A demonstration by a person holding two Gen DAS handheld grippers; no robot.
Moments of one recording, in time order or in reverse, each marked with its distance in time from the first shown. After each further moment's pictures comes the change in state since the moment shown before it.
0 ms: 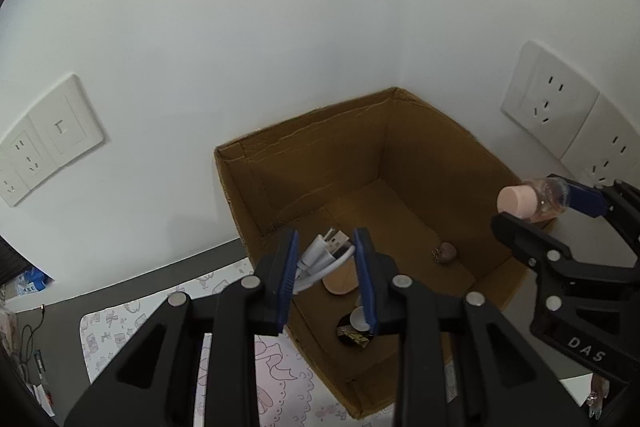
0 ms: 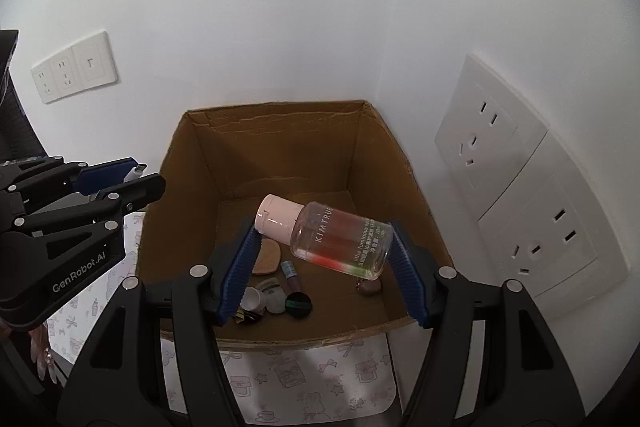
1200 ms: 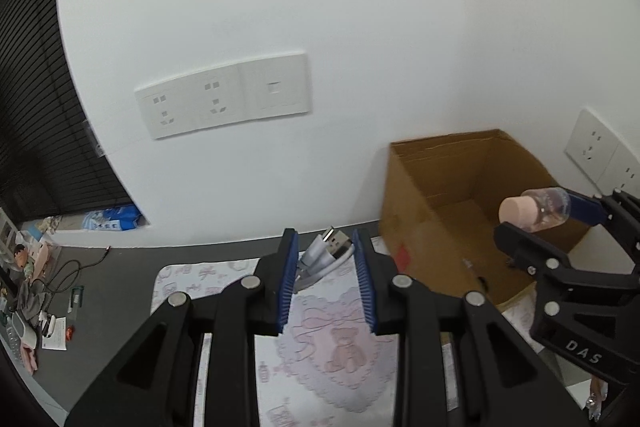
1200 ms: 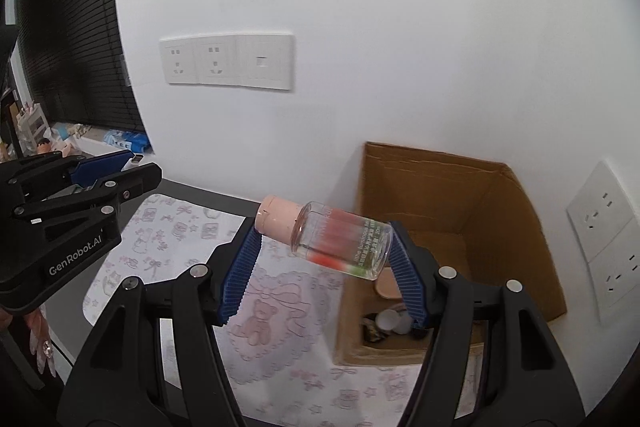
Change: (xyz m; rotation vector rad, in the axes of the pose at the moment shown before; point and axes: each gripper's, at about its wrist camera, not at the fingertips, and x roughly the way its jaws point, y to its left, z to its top) left arm -0.128 0.106 -0.074 -0.203 -0.139 0.234; right arm -0.065 0.151 -0.004 -0.210 -0.116 0.208
